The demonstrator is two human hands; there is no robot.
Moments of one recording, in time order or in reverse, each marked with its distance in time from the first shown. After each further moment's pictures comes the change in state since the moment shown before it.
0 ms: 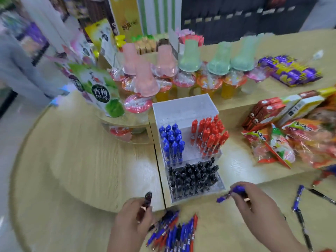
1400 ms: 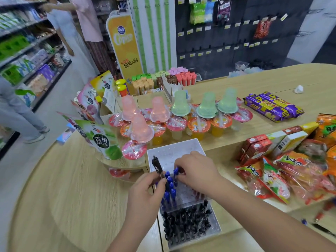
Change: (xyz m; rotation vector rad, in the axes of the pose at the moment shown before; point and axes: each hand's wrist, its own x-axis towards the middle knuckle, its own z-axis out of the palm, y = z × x) left_hand 0.133 0.147 -0.031 -0.260 0.048 0.077; right_hand 0.162 -0.155 -0.060 -0.340 -0.063 -0.531
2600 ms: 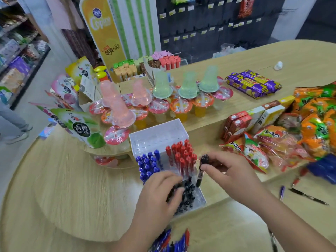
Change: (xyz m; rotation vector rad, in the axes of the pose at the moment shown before) left_hand -0.049 -0.005 0.042 0.286 -0.184 0.547; right_hand -0.135 0.047 -0.017 0.651 0.279 0.152
